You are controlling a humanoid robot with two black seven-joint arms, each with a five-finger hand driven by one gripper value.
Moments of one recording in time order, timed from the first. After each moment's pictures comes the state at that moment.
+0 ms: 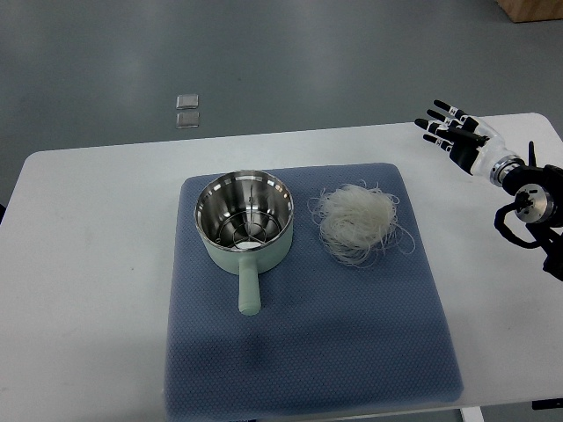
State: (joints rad) left arm -0.15 0.00 -0.04 -0.13 0.02 -0.03 0.16; right arm 0.80 -0.29 0.69 0.44 -0.16 0.27 0.15
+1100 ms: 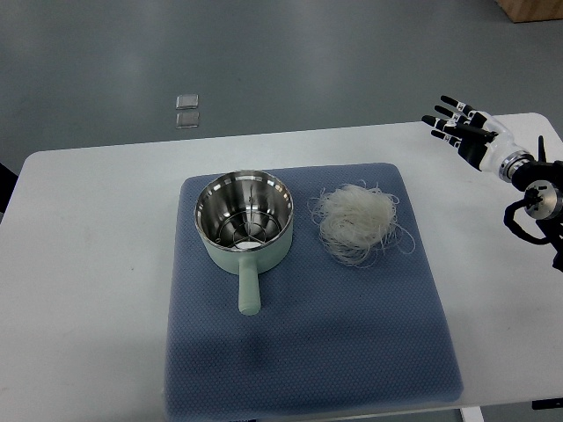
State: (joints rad) left arm -0.15 0.00 -0.04 -0.13 0.02 -0.03 0.16; right arm 0.81 -0.32 0.68 0.44 -0.17 0.28 0.15
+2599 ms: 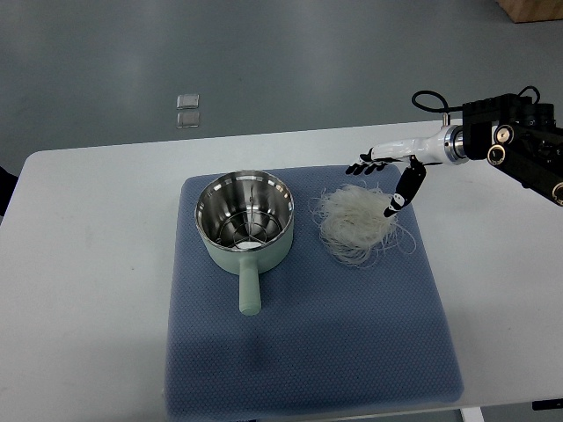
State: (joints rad) left arm -0.15 0.00 -0.04 -0.13 0.02 -0.03 0.16; right arm 1.07 -0.44 0.32 0.86 -1.41 0.55 0.15
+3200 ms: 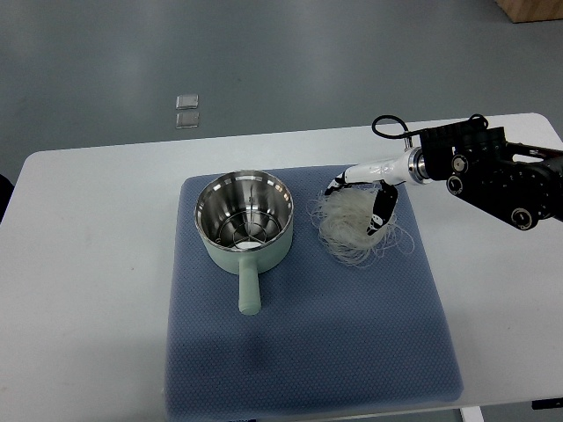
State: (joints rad) left arm -0.14 0.00 -0.04 -0.14 0.02 -0.03 0.16; right arm 1.07 -0.34 0.24 0.85 -1.54 0.47 0.14
